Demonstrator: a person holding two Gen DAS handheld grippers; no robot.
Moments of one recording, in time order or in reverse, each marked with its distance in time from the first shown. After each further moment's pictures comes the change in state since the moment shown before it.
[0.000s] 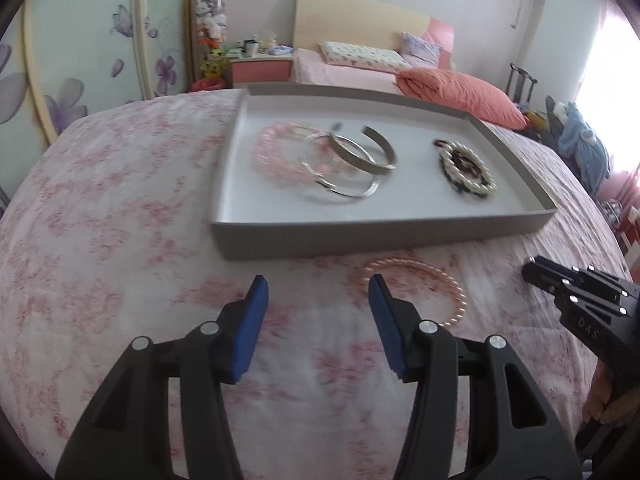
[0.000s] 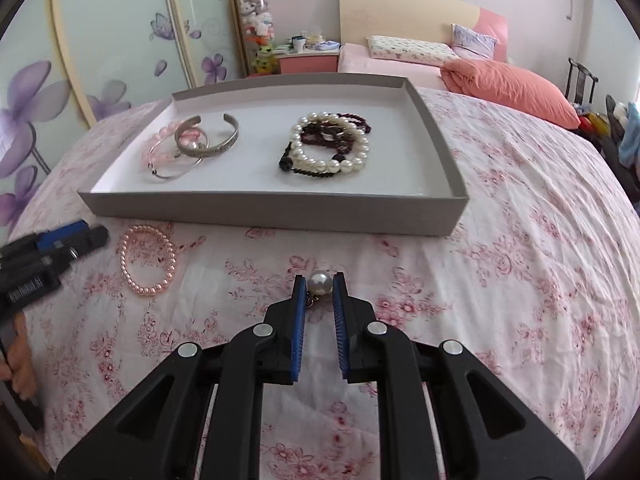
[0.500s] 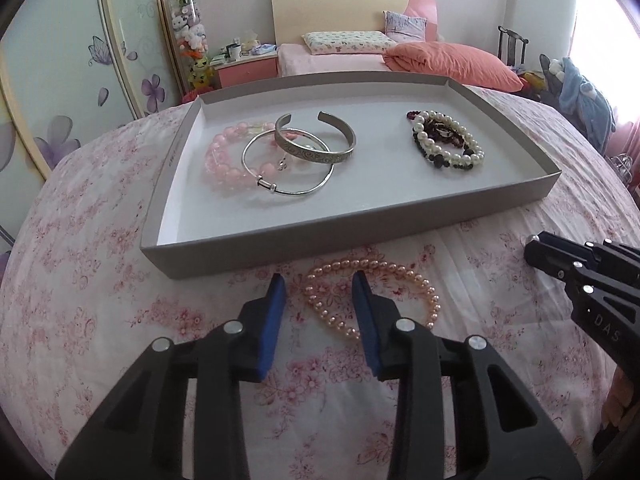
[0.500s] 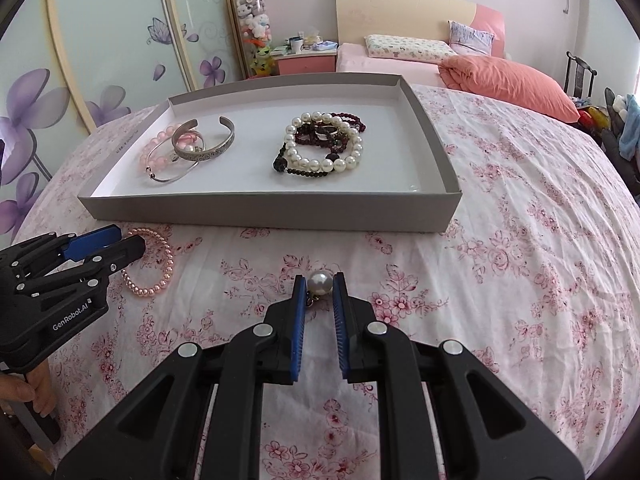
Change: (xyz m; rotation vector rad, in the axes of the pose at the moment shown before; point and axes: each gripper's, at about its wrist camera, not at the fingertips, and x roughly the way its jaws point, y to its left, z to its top) left arm 0.019 -0.040 0.003 0.131 0.021 0.081; right arm -0.002 -0.005 -0.002 0.015 0.003 0.022
